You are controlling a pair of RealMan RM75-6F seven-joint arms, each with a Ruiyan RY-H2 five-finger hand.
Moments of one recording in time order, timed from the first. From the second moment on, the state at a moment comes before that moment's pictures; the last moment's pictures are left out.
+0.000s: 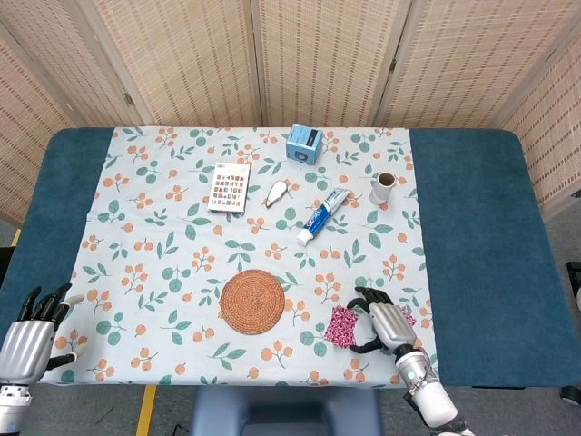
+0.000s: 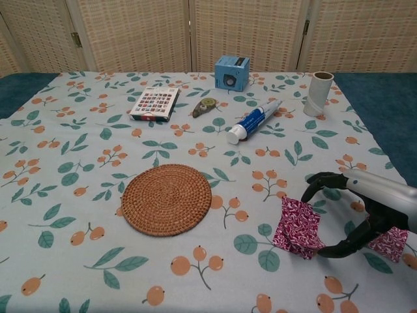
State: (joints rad) left arm -0.07 -1.23 0.01 -1.45 1.57 1.49 0.01; right arm 0.43 -1.53 0.02 -1.79 -1.00 1.09 -0.30
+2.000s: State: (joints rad) left arm -0.06 -1.23 0.03 -1.44 1.58 1.51 0.00; right arm 0.35 -1.24 -0.06 -1.90 -0.97 1.11 -0.39
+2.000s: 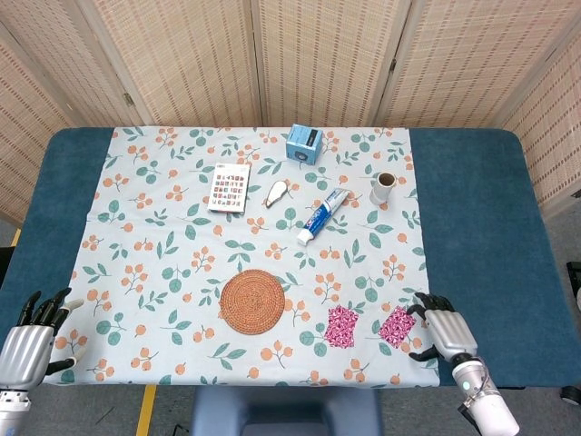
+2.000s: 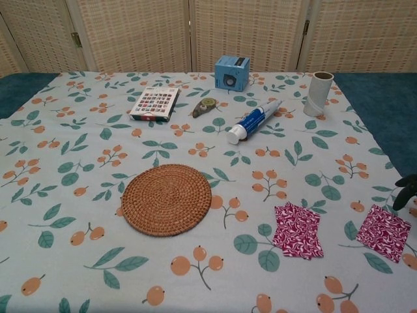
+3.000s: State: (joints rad) left arm -0.06 -1.23 0.03 -1.44 1.58 1.50 0.00; right arm 0.35 -1.24 -0.06 -1.85 -0.92 1.04 -0.36
